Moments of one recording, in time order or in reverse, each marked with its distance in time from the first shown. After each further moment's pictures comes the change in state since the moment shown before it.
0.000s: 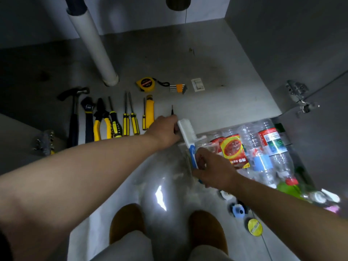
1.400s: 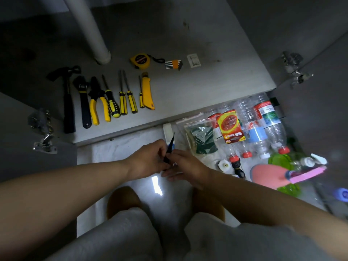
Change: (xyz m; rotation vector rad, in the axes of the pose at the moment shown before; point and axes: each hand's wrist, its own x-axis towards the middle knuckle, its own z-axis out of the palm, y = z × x) left_hand -0.118 -0.055 0.048 -0.313 -0.329 0.002; right_hand -0.015 -0.032 0.099 1.005 -0.285 0.275
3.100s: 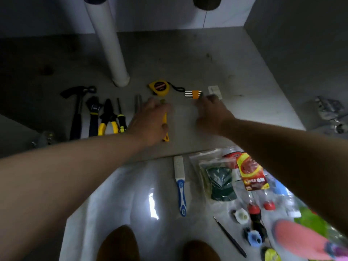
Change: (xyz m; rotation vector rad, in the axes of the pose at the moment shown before) left_hand 0.104 0.013 -0.126 0.444 0.561 0.044; right_hand 0.098 -0.209 -0.075 -1.325 0.459 -0.452
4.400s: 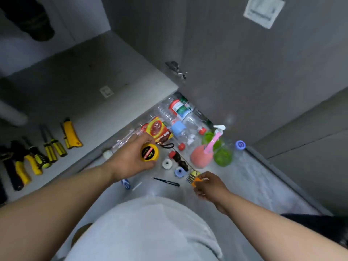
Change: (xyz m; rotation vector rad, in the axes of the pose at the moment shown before) left_hand -0.134 0.213 0.034 -0.091 -0.507 0.415; right_hand -0.408 0.115 0.108 1.394 0.178 0.958
